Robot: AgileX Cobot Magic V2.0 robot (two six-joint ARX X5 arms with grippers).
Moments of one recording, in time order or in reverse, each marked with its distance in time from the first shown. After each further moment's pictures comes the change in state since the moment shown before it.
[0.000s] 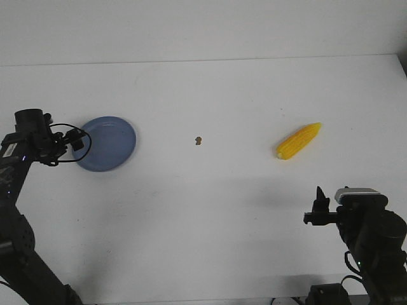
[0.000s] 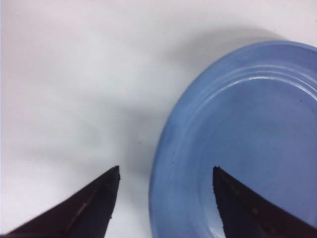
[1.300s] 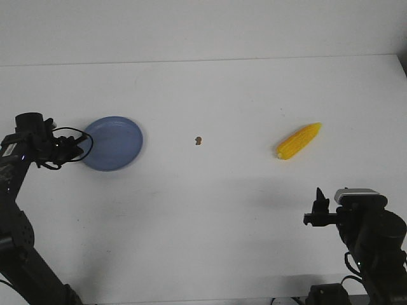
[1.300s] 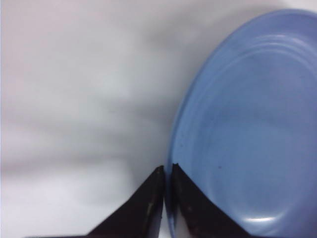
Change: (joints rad) left arm 0.019 0.029 0.000 -0.063 0.169 -0.006; right arm 0.000 0.000 0.000 -0.016 0.000 0.000
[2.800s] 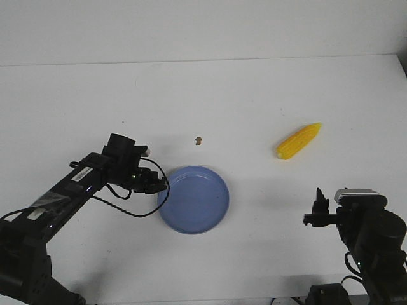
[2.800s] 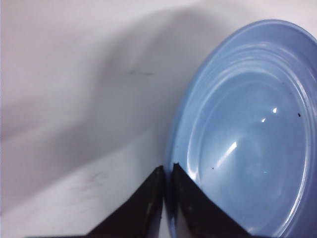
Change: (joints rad) left arm -0.584 -0.220 -0.300 0.036 0.205 0.061; right arm 0.000 0.000 0.000 -0.003 0.000 0.000
